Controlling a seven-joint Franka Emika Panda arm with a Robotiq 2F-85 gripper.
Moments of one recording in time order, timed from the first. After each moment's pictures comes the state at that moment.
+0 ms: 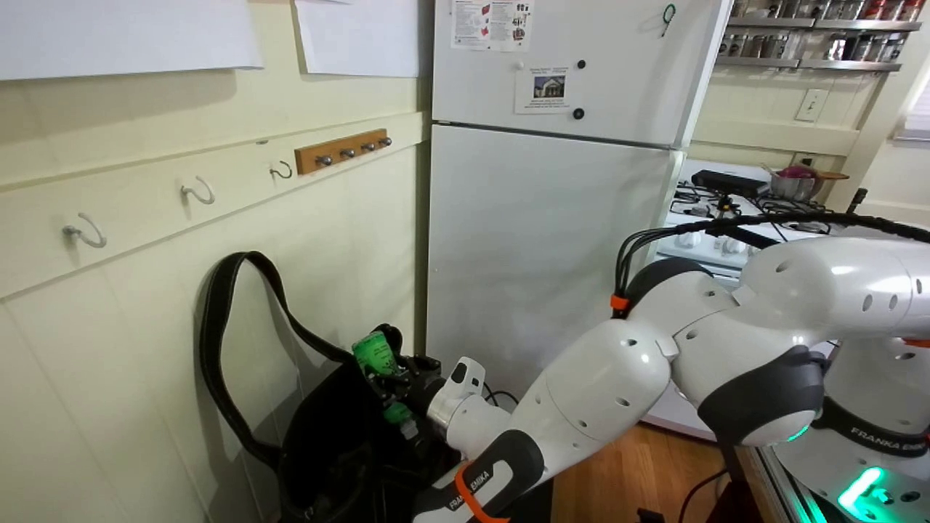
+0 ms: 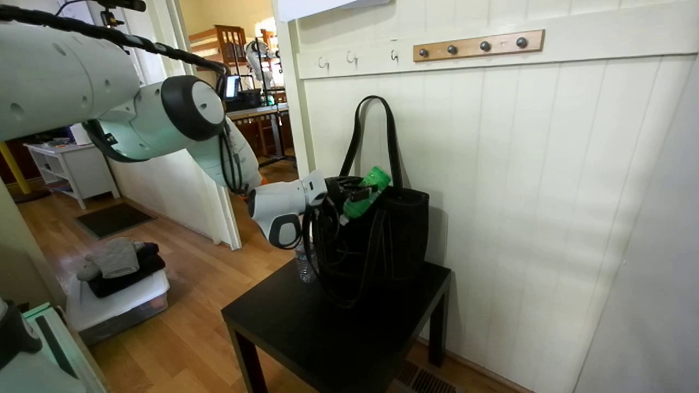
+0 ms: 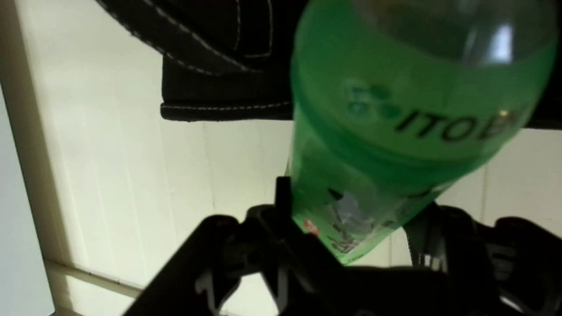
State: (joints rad) arm 0.51 1.48 -0.26 -1.29 1.02 4.22 -0.12
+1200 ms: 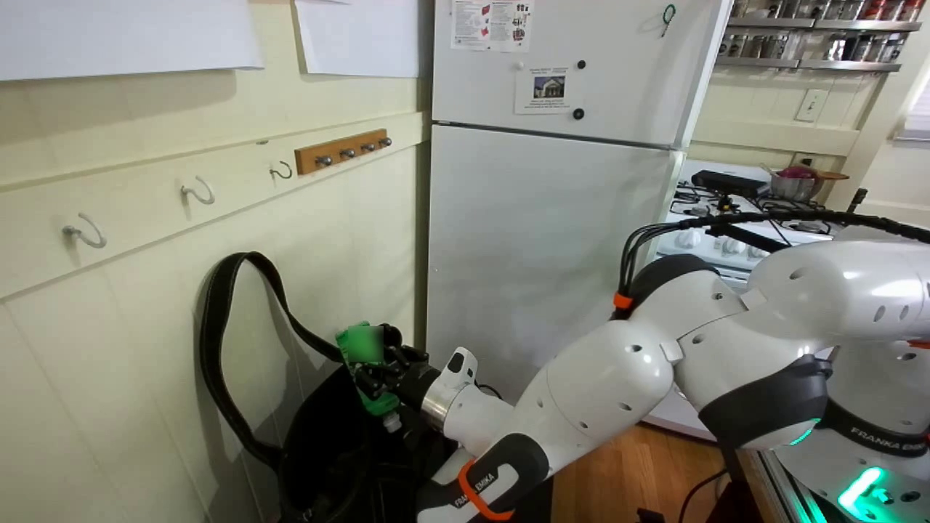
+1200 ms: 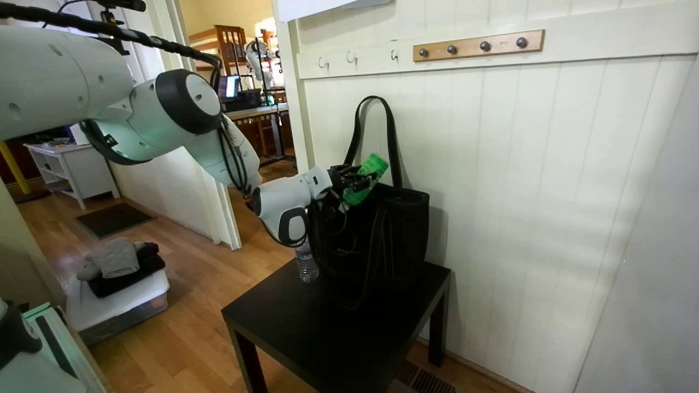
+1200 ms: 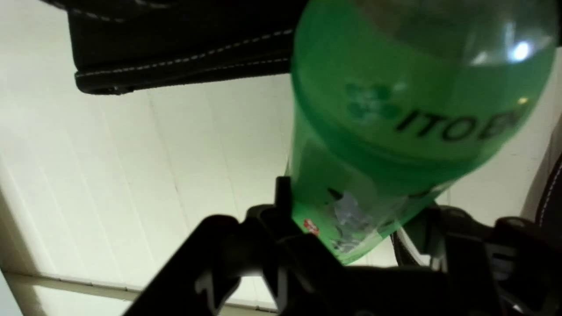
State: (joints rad) arm 0.55 1.48 -0.36 -1.31 0.92 4.22 0.10
